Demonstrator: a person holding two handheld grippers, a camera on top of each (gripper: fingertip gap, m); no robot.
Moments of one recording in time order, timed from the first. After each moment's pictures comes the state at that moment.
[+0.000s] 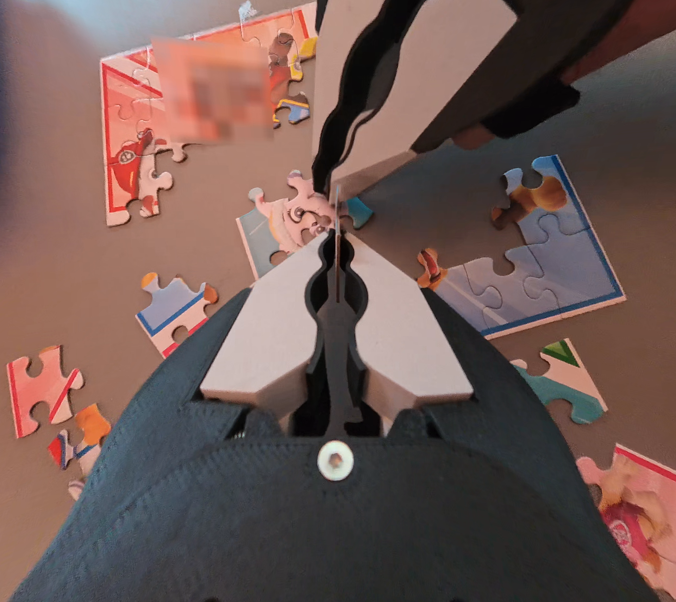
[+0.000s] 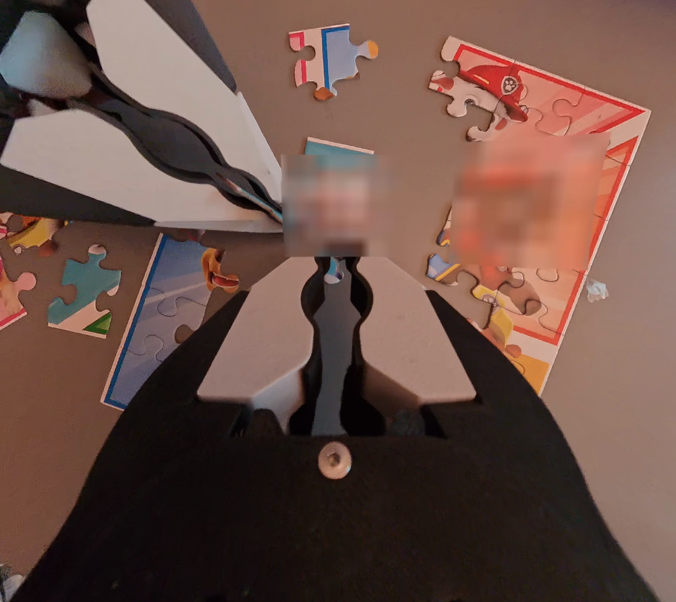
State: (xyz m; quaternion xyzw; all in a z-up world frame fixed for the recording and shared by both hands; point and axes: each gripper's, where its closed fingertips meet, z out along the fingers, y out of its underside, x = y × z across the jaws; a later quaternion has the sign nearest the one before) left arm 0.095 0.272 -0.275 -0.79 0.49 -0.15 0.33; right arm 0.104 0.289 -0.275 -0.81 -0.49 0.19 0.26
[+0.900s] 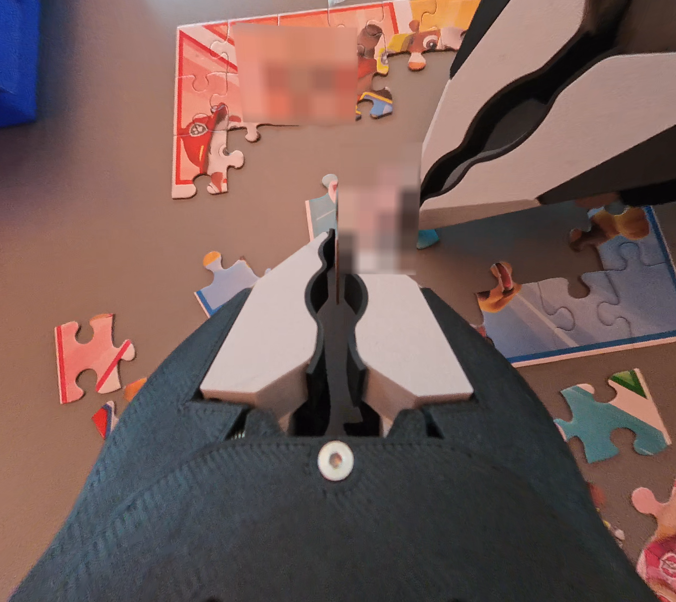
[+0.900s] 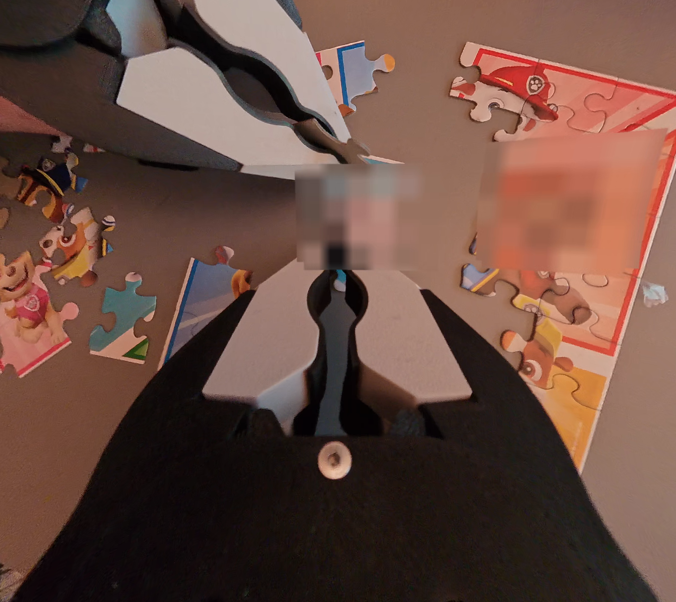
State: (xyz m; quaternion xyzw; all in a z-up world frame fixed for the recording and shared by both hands) left arm 0.073 0.305 -0.275 -0.83 0.43 -0.14 0.33; right arm 0.089 0.280 -0.275 -0.82 -0.46 0.22 0.26
